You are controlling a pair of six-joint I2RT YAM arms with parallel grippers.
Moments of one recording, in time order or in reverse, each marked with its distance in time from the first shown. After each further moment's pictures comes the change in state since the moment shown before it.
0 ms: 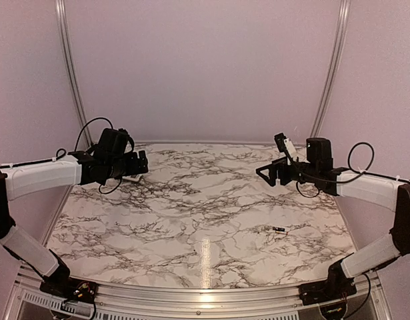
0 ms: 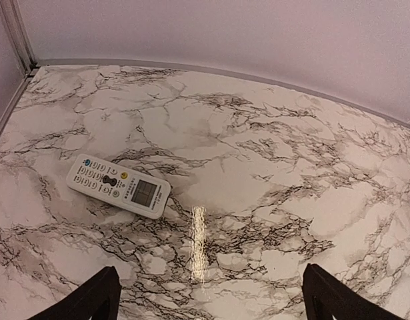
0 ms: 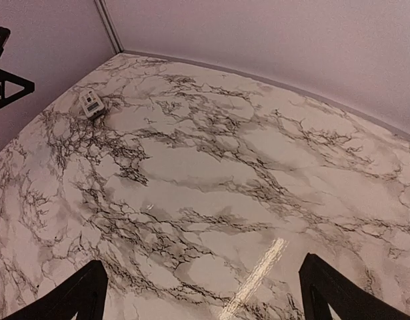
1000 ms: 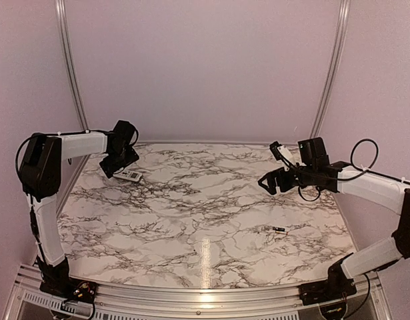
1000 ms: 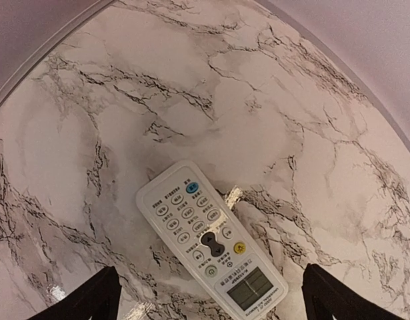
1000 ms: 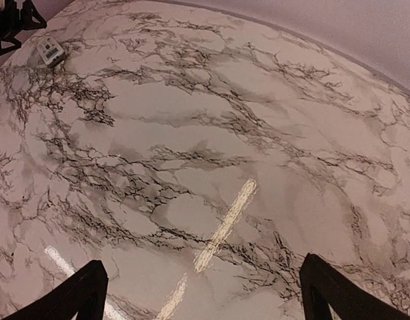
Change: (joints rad) left arm 0.246 0.534 0.497 -0.370 -0.082 -0.437; right arm 0.084 -0.023 0.072 -0.337 0.231 -0.055
